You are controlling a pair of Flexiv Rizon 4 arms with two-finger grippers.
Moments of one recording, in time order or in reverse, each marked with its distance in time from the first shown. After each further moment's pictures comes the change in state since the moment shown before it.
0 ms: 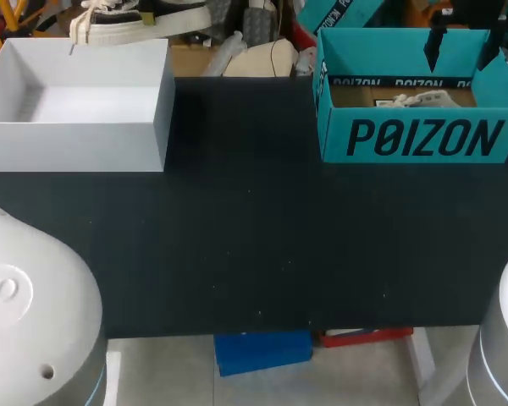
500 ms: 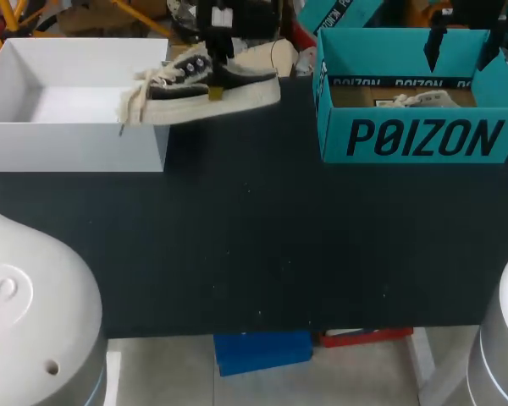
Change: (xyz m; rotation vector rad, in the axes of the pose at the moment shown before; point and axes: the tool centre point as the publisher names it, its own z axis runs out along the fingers) left arm 0.213 -0.113 0.014 -0.070 0.089 -0.055; right arm 0.000 0.000 0.000 0.000 0.000 0.000
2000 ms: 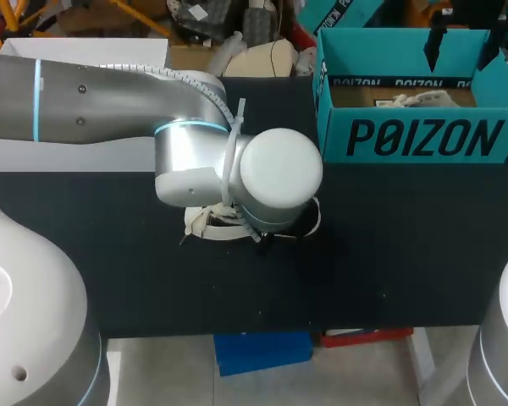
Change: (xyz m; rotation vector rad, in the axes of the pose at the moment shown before) left arm 0.035 -0.102 0.245 0.066 -0.570 0.177; right arm 0.000 0.000 0.000 0.000 0.000 0.000
